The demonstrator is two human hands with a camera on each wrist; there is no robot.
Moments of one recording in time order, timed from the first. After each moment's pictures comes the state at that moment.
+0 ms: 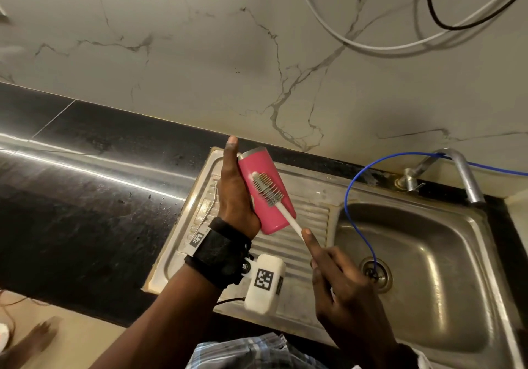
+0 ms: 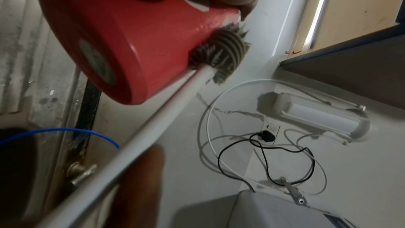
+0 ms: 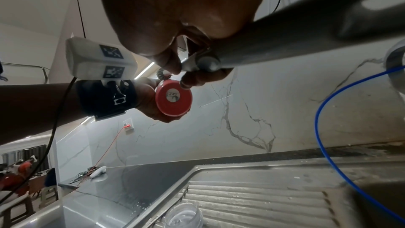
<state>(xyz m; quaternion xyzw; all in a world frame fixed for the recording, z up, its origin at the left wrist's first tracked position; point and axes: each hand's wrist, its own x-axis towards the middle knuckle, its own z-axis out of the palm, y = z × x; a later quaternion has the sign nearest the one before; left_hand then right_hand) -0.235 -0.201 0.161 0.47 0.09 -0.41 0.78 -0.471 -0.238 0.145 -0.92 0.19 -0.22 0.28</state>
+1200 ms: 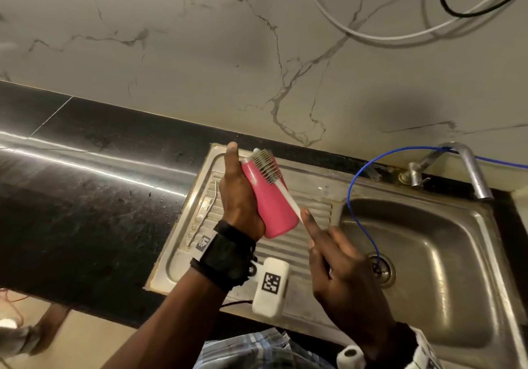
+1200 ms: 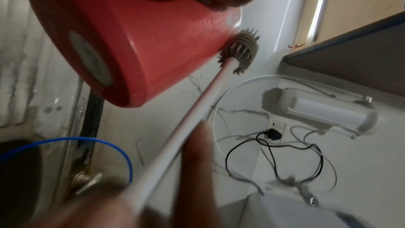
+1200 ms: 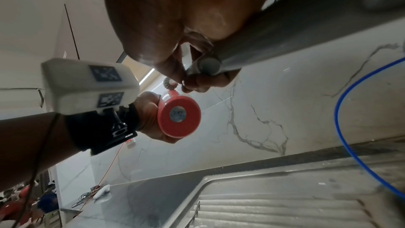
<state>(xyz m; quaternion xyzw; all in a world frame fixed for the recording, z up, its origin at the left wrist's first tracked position) -0.235 -0.209 0.145 0.51 0.10 -0.38 0.76 -0.445 -0.251 0.151 -0.90 0.20 -0.23 0.31</state>
